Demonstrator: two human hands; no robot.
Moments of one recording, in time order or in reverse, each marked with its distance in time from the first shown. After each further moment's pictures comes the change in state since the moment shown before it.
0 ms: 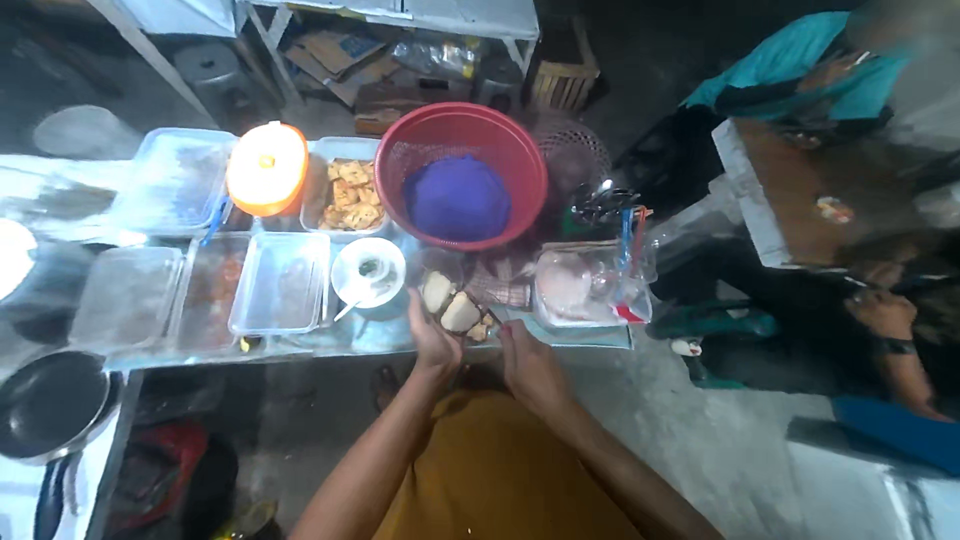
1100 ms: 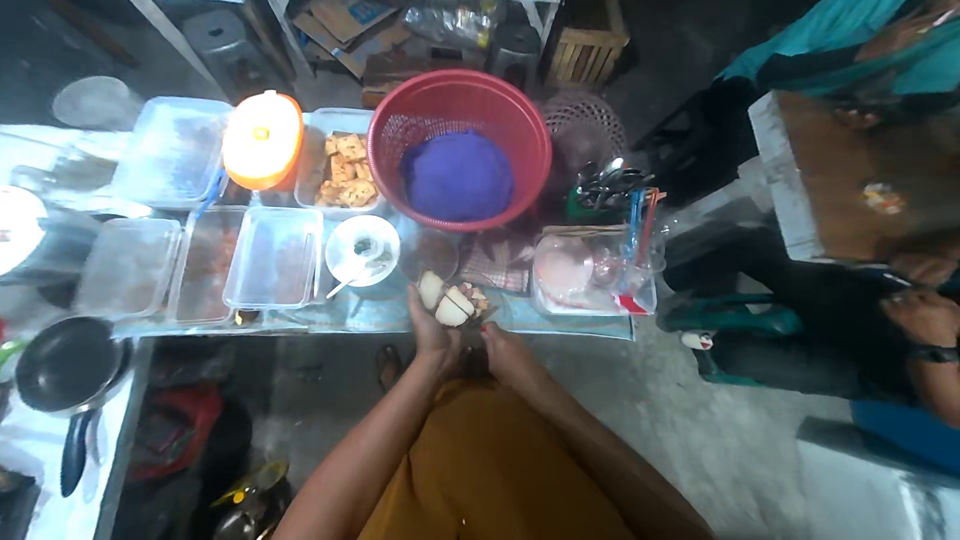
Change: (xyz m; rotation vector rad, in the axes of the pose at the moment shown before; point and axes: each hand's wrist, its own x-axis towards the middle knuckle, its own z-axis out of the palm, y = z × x) left_hand 0.007 -0.040 -0.010 -0.082 0.215 -0.042; right_hand 0.010 0.036 0.030 -0.018 -0.533 0.089
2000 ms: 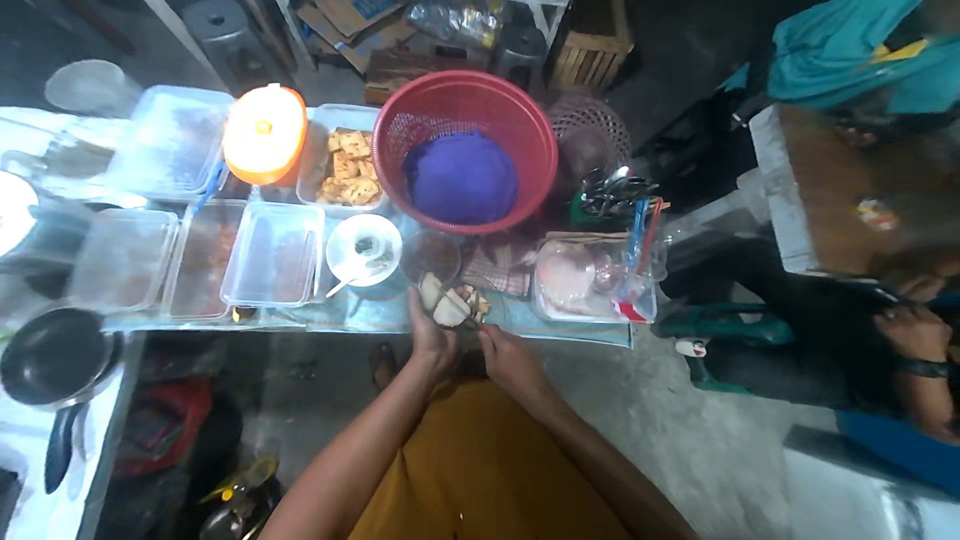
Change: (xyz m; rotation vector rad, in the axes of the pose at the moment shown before) left_hand 0.010 0.006 -0.008 0.033 -0.001 -0.030; right_hand -0.002 -0.004 0.004 0.084 0.228 -0.073
